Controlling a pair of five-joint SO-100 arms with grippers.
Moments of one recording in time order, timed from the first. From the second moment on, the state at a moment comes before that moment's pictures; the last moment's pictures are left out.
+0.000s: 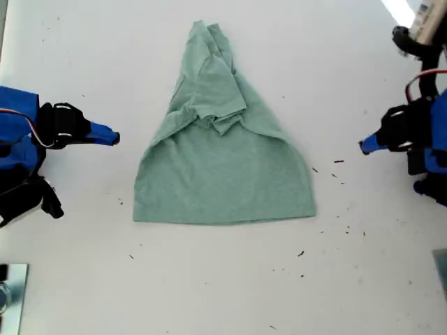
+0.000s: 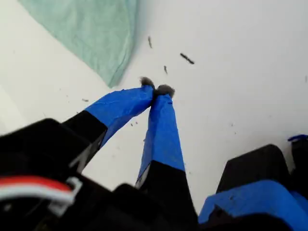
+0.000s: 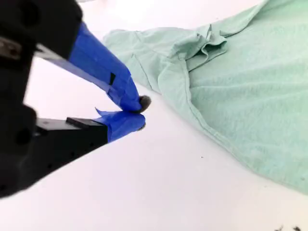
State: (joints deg) arm 0 -18.3 184.8 173.0 57.6 5.3; arm 1 9.6 156.5 124.7 98.3 -15.7
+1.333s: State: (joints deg) arm 0 -18.5 184.9 173.0 57.4 5.7; arm 1 -6.1 111.4 136.1 52.6 -5.8
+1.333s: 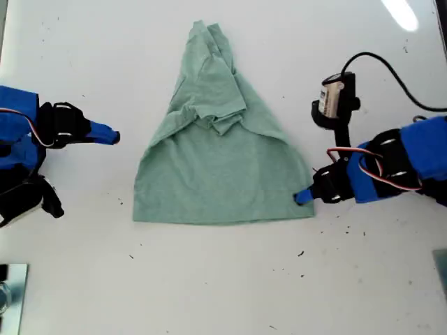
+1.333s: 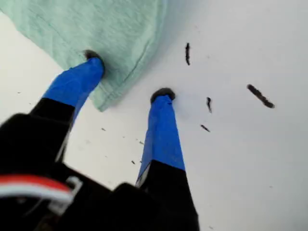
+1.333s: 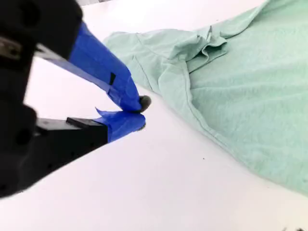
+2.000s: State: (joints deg) arm 0 -18.5 184.9 173.0 57.4 6.8; arm 1 -2.6 110.1 103.2 96.0 -15.5
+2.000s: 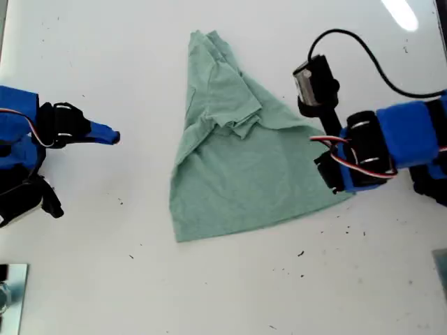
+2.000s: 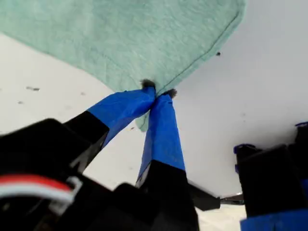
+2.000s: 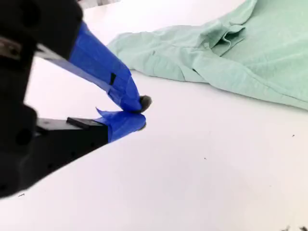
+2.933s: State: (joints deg) arm 0 -18.7 184.9 173.0 57.4 6.8; arm 1 -4.1 71.8 59.8 75.1 -25.0
